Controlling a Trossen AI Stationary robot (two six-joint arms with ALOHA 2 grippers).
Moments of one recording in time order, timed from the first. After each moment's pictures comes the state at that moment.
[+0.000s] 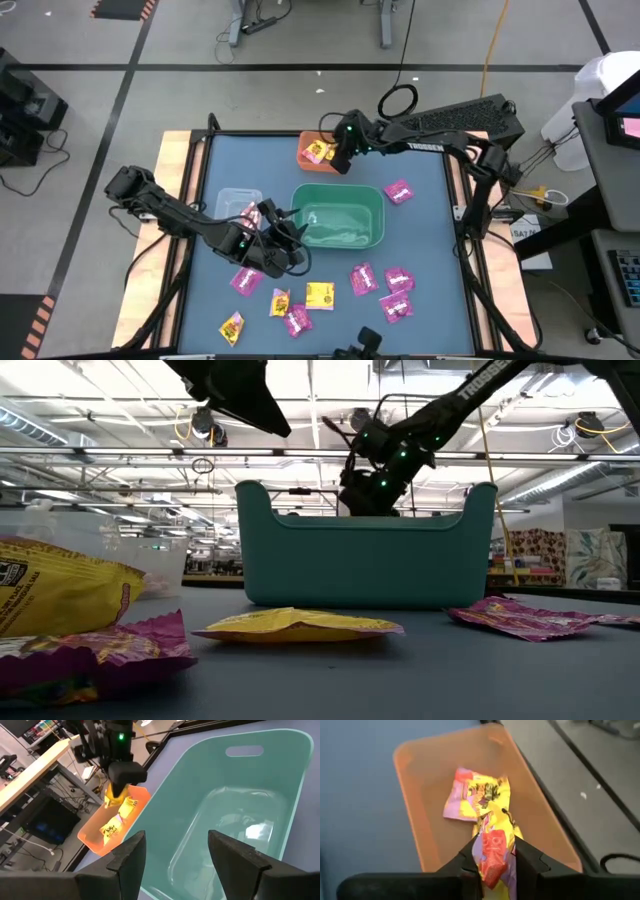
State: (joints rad) left arm -0.43 1.56 1.08 -0.38 -0.99 -0.31; right arm -0.54 1.86 1.29 -0.24 0.02 -0.08
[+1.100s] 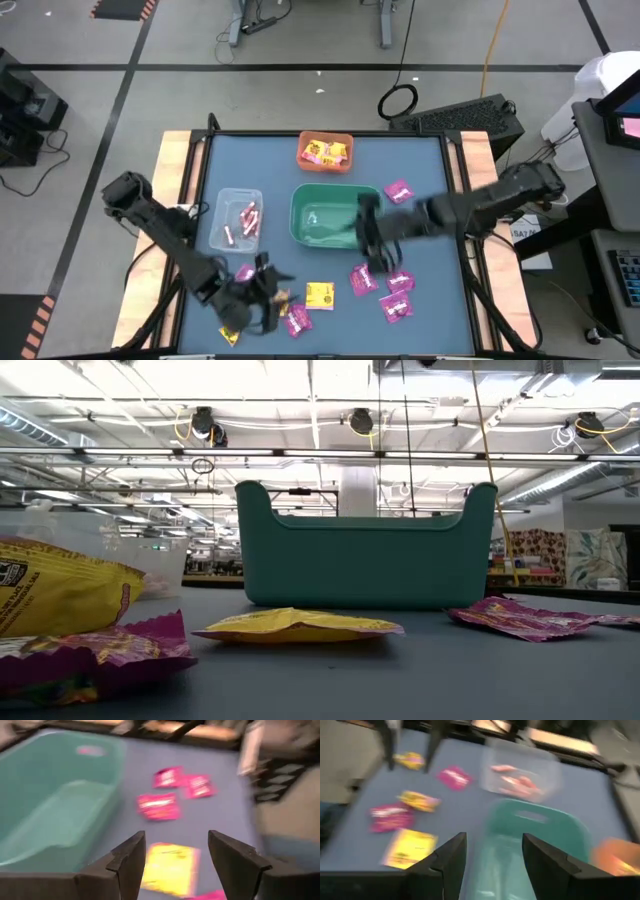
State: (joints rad) left arm -0.77 1.59 1.08 -0.17 -0.76 -0.62; right arm 0.33 1.41 1.24 -0.44 0.24 0.02
